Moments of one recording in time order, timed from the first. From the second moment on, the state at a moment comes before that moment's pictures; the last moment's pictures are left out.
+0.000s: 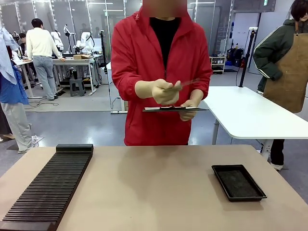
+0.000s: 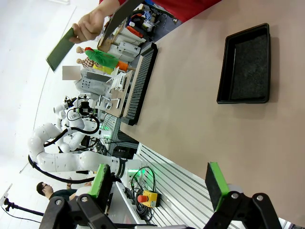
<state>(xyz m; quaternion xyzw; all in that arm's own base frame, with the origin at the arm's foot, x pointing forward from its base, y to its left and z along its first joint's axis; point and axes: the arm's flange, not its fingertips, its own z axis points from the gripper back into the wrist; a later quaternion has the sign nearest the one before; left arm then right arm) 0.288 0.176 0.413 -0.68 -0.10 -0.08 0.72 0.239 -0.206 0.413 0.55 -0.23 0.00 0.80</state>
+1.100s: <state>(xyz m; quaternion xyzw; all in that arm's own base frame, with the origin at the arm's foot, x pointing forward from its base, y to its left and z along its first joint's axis) 0.289 0.176 0.413 -0.68 -0.10 -0.08 0.72 0.340 -0.115 0.538 0.65 0.02 -0.08 0.76</state>
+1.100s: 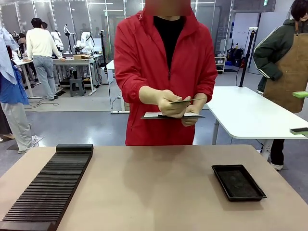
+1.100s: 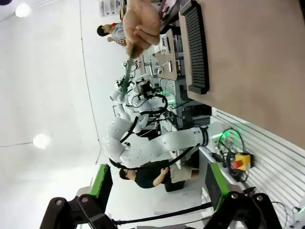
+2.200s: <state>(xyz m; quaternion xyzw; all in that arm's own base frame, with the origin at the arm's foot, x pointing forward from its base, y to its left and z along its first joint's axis) 0.289 0.176 0.414 -0.68 -0.10 -0.08 0.72 0.409 0.082 0.557 0.65 0.10 -0.07 0.75</state>
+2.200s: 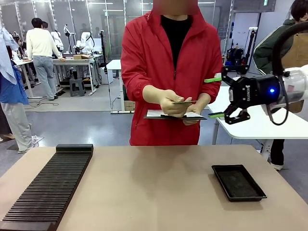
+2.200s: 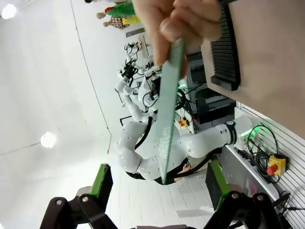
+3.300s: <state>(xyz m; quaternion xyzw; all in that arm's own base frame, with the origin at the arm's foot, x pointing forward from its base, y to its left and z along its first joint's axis) 0.289 0.176 0.414 -0.68 -0.10 -0.08 0.72 0.431 0.118 0.529 0.70 0.10 -0.07 0.71</state>
